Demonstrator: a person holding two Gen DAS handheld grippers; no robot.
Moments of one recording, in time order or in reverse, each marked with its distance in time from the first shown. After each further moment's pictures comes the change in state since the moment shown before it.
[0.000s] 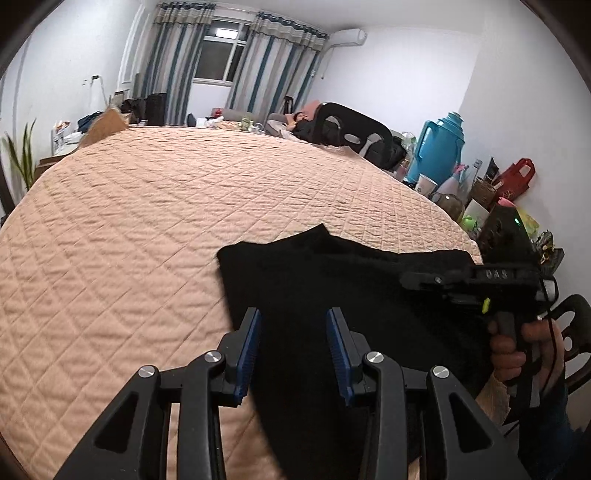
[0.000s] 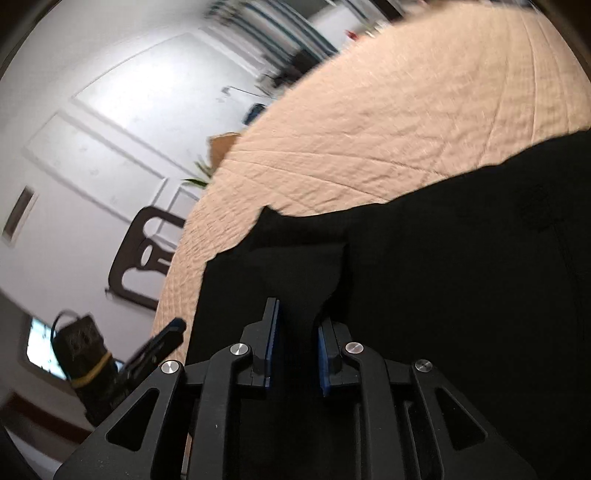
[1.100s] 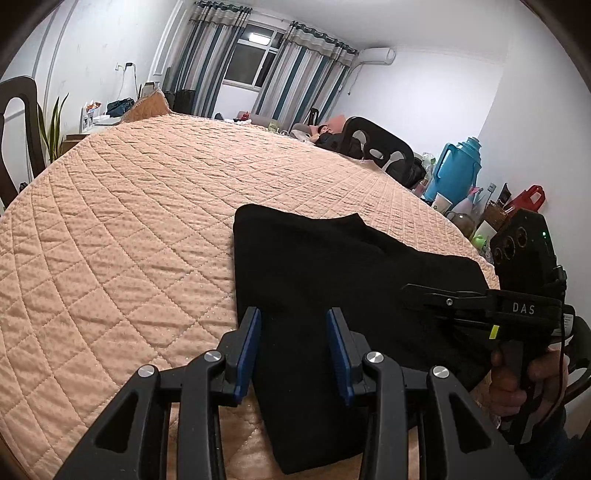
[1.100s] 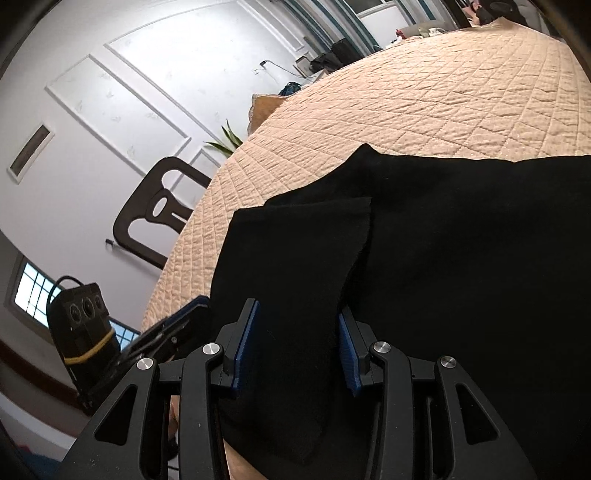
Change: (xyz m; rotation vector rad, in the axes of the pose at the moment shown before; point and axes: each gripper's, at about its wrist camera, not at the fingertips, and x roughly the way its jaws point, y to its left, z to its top) left arm -0.033 0.036 -0.043 -0.118 -0.056 0.039; right arm 0.035 0.067 -0.050 -0.233 0.038 0.001
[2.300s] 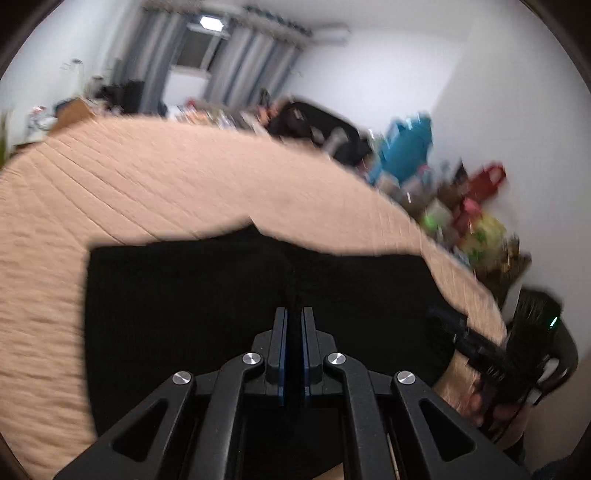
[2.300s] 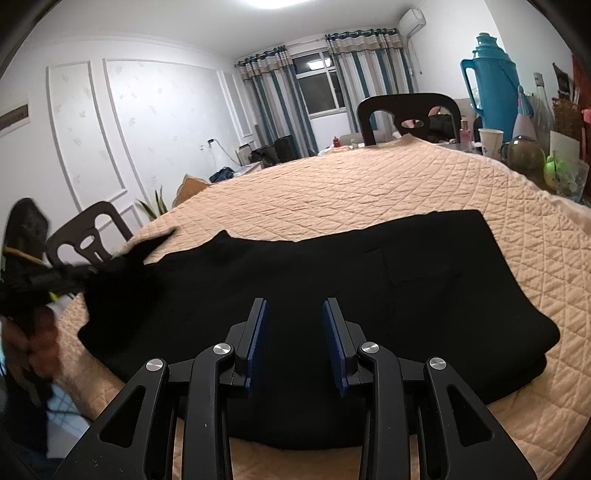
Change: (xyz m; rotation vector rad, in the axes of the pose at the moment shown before) left arm 0.050 -0.089 0.029 0.086 0.120 -0.191; right arm -0.129 -0.045 -0.058 -0.145 -0.398 -0.378
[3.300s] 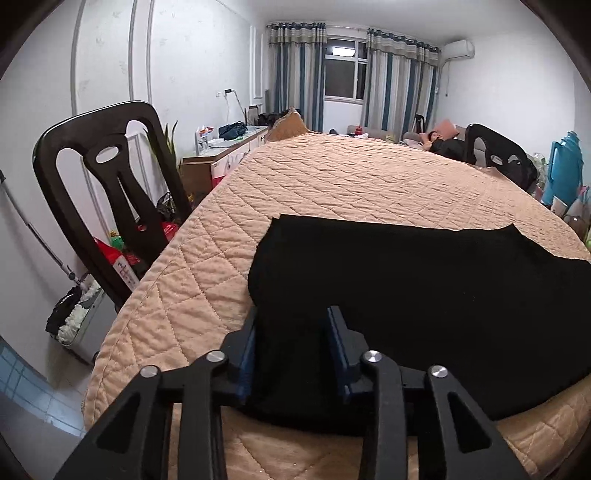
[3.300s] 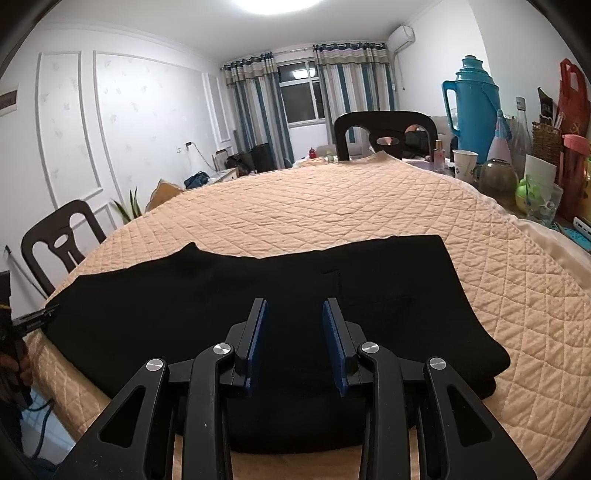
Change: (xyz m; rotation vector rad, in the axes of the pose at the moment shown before) left arm -0.117 0.138 -0.058 -0.108 -0.162 0.709; right arm -0.011 -0.009 0.011 -0.049 -0.042 -0.149
